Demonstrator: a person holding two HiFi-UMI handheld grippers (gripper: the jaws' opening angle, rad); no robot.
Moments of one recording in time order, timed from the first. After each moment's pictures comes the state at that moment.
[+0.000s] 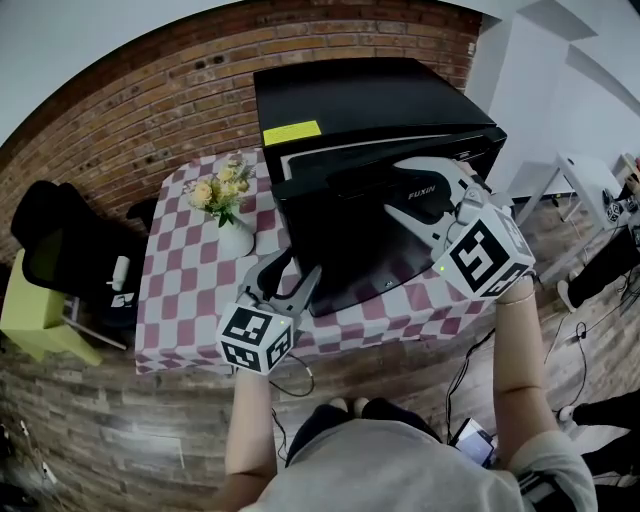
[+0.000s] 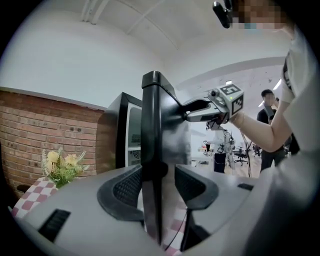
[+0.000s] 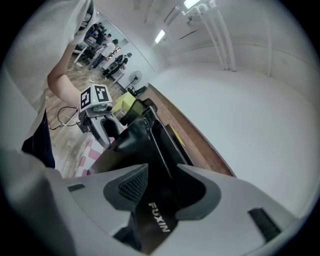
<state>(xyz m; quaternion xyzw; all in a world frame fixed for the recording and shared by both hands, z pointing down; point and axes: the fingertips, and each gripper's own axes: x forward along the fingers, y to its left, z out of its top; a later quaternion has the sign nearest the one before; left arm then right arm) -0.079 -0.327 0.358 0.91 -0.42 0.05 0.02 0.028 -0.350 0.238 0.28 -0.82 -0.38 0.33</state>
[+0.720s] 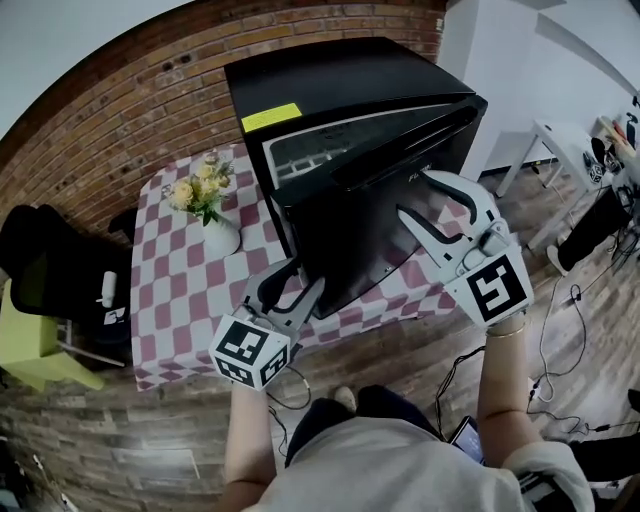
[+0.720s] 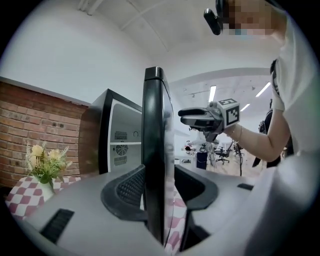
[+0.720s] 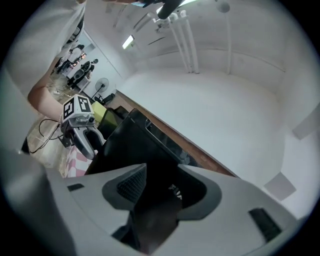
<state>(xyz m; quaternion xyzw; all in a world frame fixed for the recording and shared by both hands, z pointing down) -0.068 -0.286 0.372 0.94 -0.33 0.06 0.01 0.062 -0.306 0.253 0.43 -0.82 -0.31 0.22</state>
